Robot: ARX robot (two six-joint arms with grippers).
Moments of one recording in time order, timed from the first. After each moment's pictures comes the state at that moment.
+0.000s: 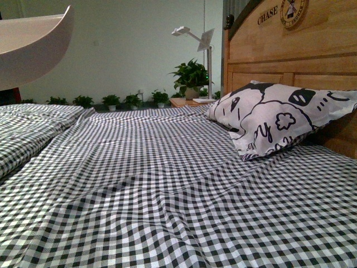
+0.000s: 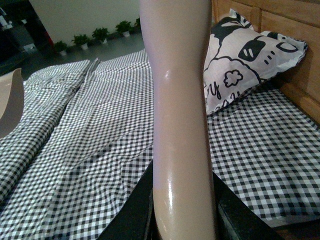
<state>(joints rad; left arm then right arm) -0.12 1.23 0.67 0.50 -0.30 0.03 -0.17 0.65 1.09 -0.53 -0.29 0.21</state>
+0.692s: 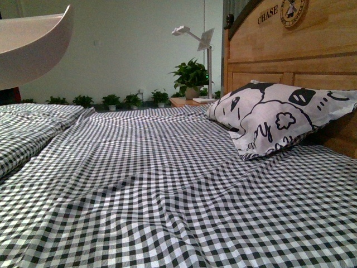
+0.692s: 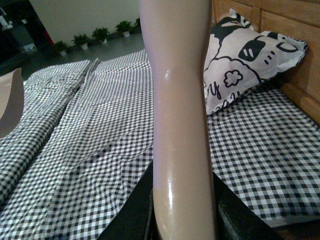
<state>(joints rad) -0.12 1.23 0.67 0.50 -0.30 0.03 -0.17 0.65 1.09 -0.53 -0.29 0.21</state>
